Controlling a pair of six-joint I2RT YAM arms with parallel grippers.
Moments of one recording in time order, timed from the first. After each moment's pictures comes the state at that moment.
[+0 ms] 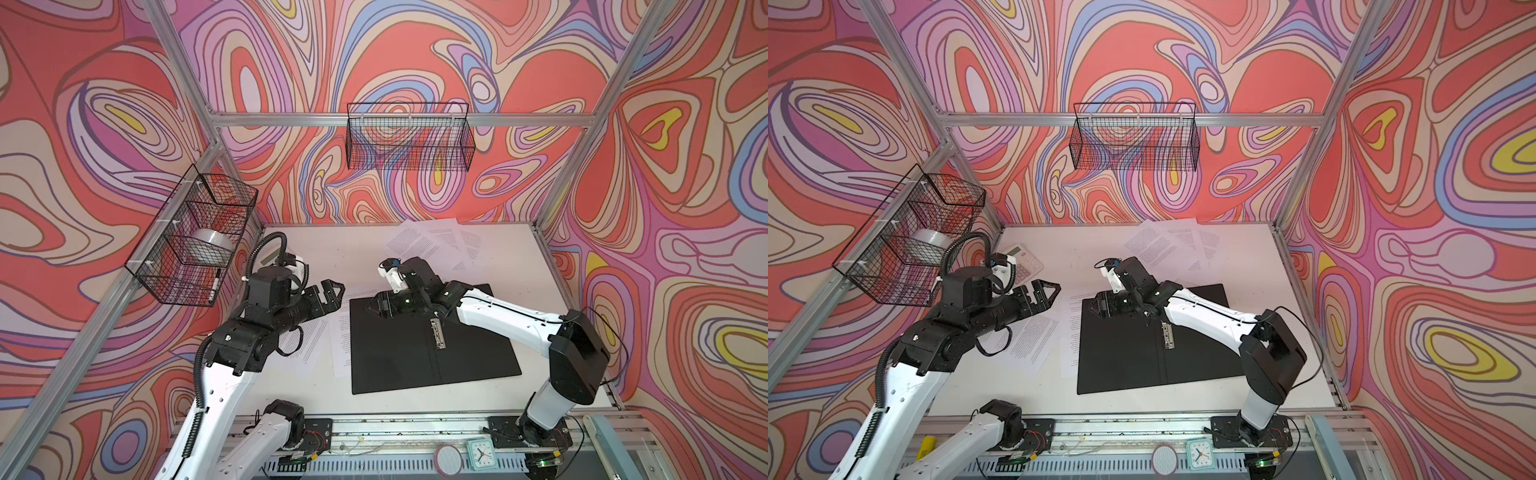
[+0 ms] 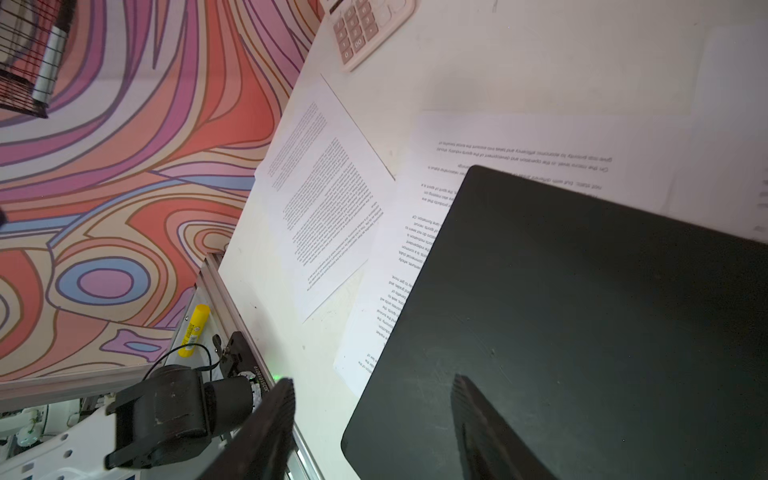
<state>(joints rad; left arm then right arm) -0.27 0.86 1.12 -0.90 0.19 -0.60 0.80 1.65 1.25 -0.28 -0.35 0.55</state>
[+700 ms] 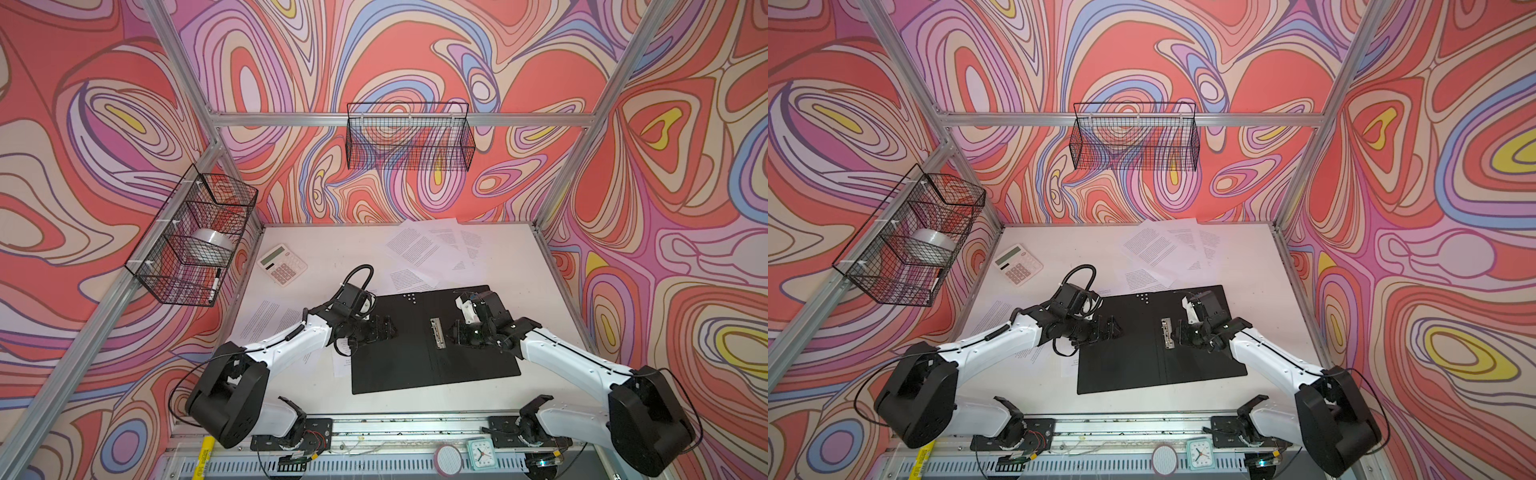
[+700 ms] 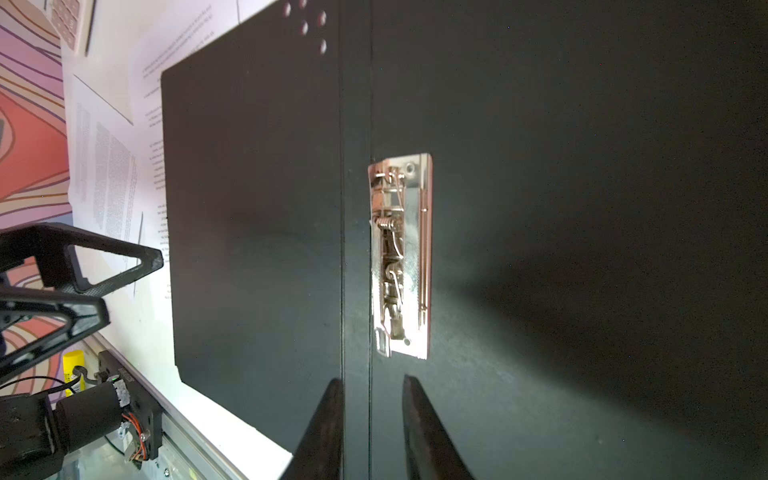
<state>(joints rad) -0.55 1.42 0.76 -0.39 0.43 -0.70 0.47 1.24 0.61 -0.36 -0.34 0.57</state>
